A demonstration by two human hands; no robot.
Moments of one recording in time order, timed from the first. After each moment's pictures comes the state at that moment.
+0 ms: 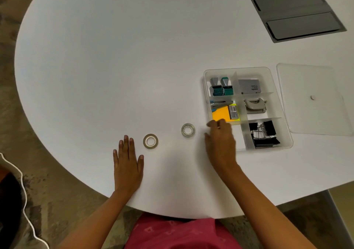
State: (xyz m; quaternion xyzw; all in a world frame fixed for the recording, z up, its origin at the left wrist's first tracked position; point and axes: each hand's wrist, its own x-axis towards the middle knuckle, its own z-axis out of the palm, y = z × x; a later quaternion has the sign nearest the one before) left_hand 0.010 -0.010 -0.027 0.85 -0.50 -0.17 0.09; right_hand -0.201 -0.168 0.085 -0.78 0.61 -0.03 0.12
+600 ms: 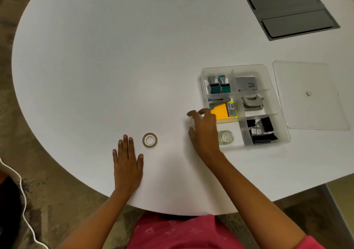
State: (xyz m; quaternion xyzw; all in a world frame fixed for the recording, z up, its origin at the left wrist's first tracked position) left_hand 0.011 -0.009 -0.029 0.84 -0.50 -0.16 0.10; right_hand -0.169 -0.173 0.073 -0.78 0.58 -0.12 0.20
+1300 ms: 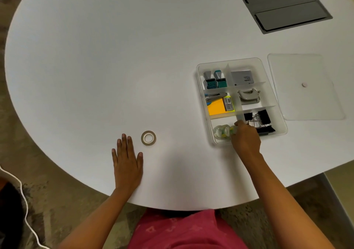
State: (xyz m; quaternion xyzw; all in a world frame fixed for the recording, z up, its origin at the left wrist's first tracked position) left_hand 0.012 -0.009 -0.030 0.84 -0.51 -0.16 0.09; right_hand -0.271 -0.185 0.077 -0.65 0.74 0.04 0.17
